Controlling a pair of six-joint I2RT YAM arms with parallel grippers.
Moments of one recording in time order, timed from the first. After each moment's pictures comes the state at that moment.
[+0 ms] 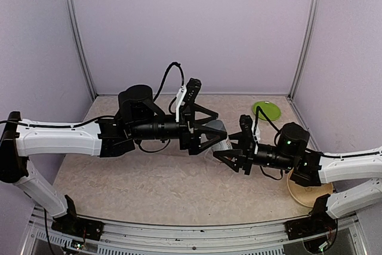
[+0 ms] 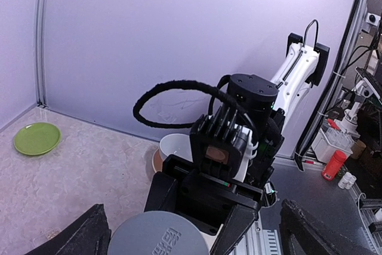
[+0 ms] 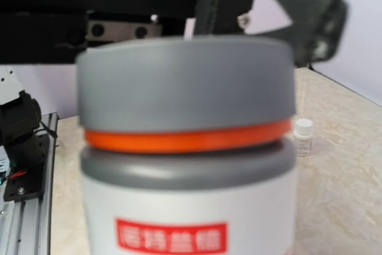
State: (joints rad) left arm -1.06 1.51 1.08 0.42 0.44 -0.22; right arm 0.95 1.13 0.48 0.63 -0.29 0.05
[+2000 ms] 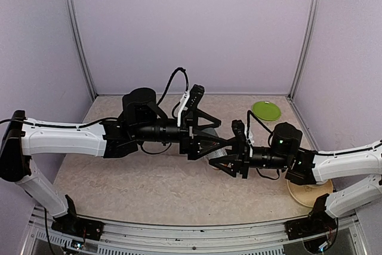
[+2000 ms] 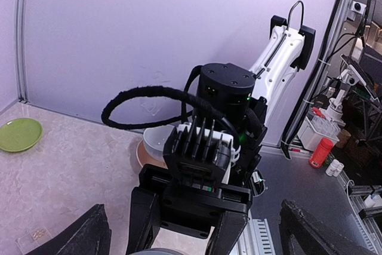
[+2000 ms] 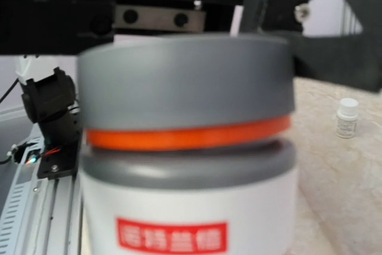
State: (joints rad) left arm -1.04 1.55 1.07 0.45 0.54 -0.22; right arm 0.93 1.20 0.50 0.63 -0.42 0.07
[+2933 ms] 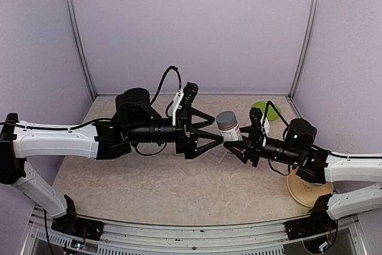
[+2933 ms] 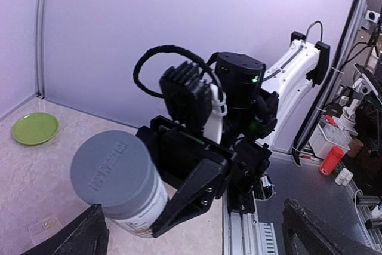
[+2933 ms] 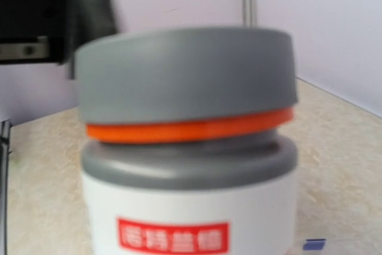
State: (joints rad) left arm -1.05 1.48 1.03 0.43 0.45 -0.21; right arm 0.84 1.04 0.46 0.54 -0.27 0.05
